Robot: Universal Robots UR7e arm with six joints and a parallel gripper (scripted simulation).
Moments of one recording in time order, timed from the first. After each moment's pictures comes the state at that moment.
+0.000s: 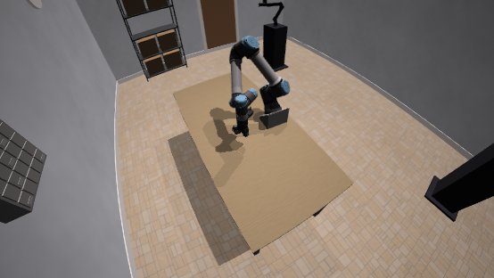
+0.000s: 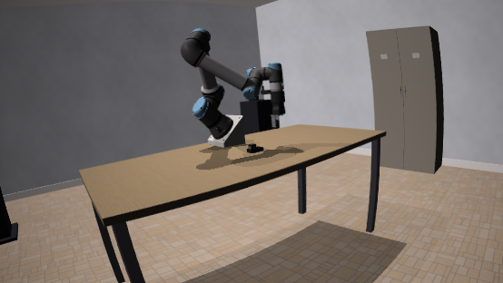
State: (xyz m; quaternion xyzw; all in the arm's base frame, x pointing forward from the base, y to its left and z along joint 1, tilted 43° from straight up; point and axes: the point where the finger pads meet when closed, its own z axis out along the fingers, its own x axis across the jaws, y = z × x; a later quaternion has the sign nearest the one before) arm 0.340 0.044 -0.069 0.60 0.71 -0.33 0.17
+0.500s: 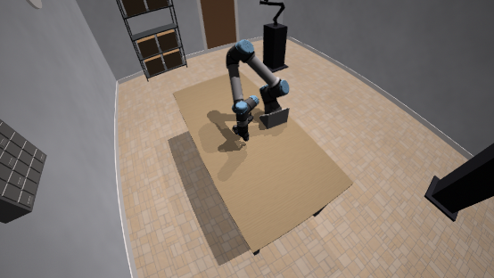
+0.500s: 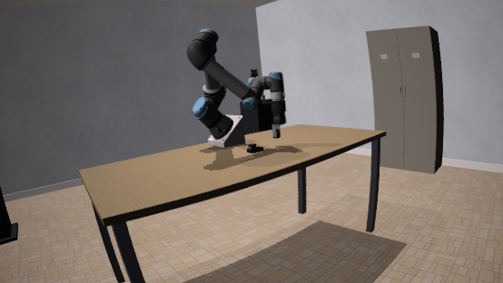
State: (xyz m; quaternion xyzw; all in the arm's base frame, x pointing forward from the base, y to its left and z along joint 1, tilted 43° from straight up) arm 0.332 0.010 -0.106 0.60 0.71 -0.33 0.16
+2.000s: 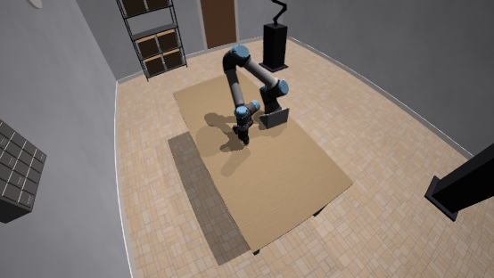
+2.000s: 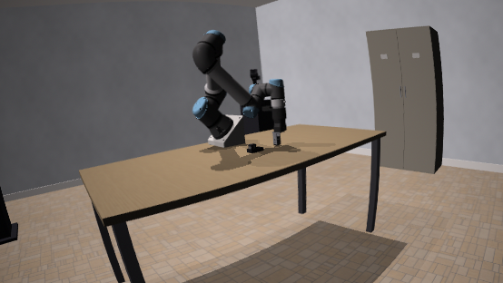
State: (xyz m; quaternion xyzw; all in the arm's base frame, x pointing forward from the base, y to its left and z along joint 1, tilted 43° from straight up) arm 0.325 -0.016 -0.135 0.60 0.71 -0.33 0.16
